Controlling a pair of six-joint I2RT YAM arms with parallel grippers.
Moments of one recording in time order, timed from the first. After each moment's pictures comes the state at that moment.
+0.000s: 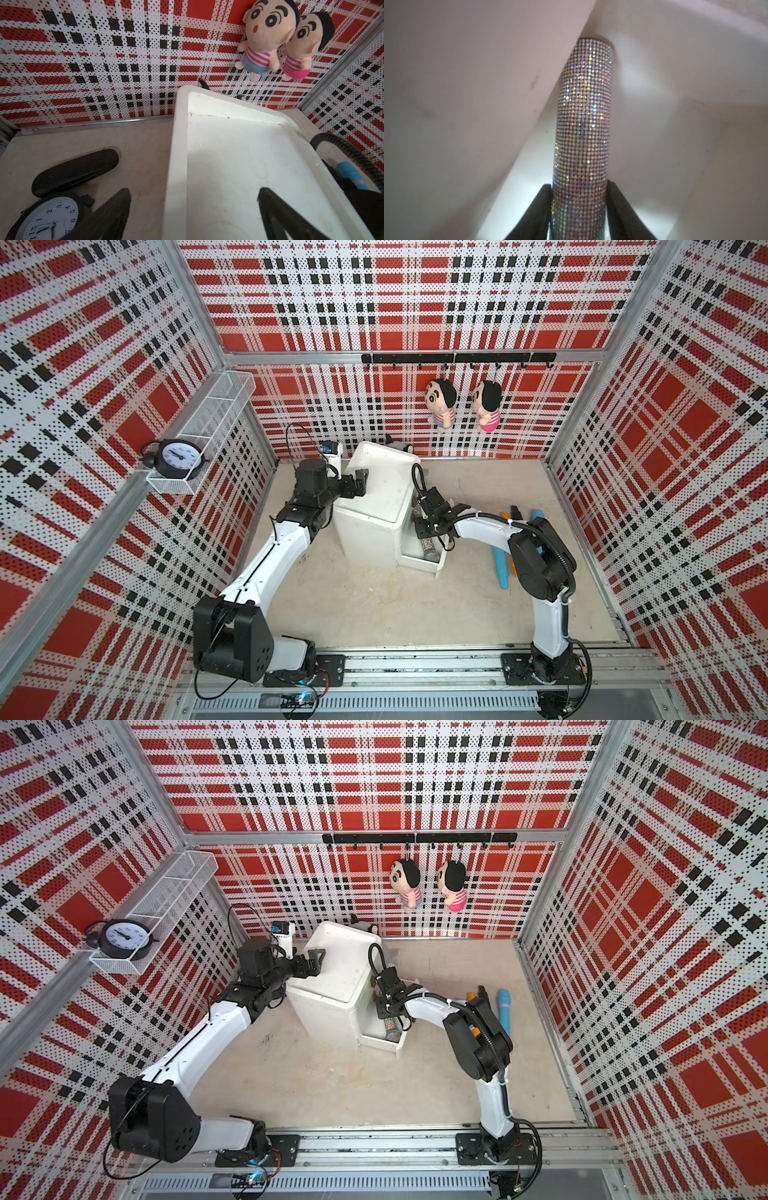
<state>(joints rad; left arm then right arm) -0.19 1.38 1.13 -0.08 0.16 -0.16 0.65 2.01 1.40 -0.38 0.07 0.39</state>
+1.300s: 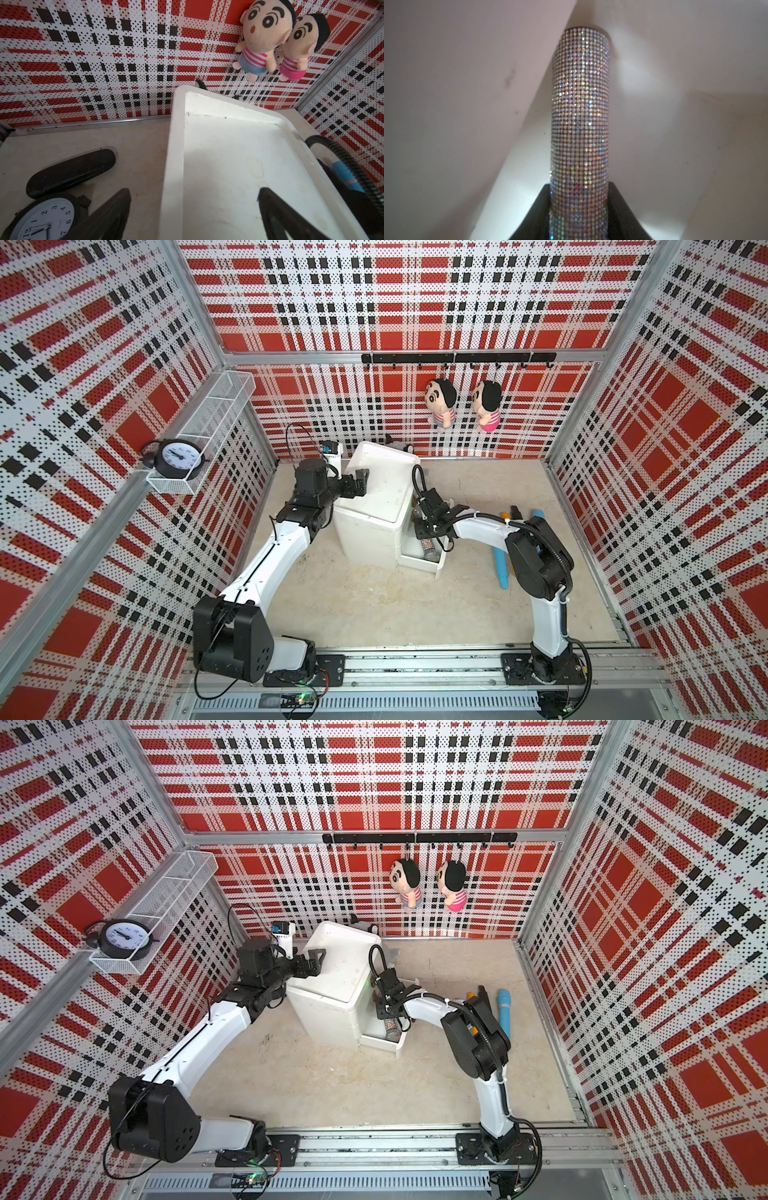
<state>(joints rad) -0.19 1.37 1.13 -0.08 0.17 -0.17 0.65 2.03 1.40 -0.37 0.07 0.42</state>
